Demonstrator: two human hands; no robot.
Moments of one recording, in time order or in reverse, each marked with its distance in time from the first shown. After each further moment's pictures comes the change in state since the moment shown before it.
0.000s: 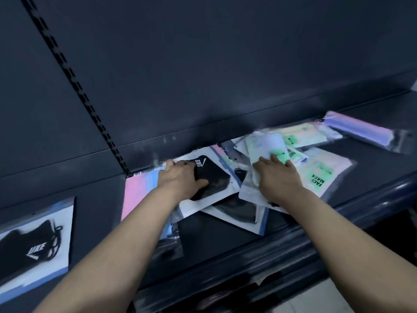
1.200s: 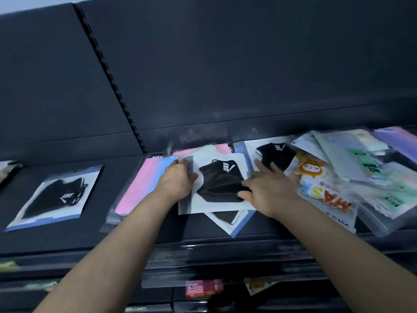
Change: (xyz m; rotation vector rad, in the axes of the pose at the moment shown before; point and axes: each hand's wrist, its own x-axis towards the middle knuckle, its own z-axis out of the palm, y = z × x) left_hand -0.029 0.038 0.019 -0.255 0.175 -0.351; right_hand 0.004 0.035 -0.005 -0.086 -0.058 -0.527
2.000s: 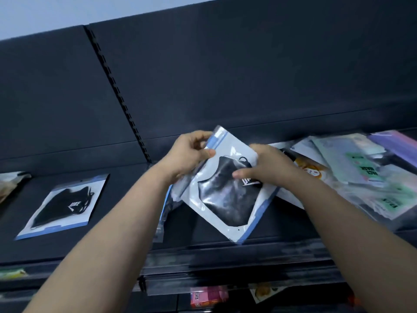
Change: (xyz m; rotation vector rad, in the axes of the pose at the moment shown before) left_hand -0.008 0.045 -0.065 -0.851 -0.060 0.223; right_hand 0.017 0.008 -0.051 0.680 0.216 0.141
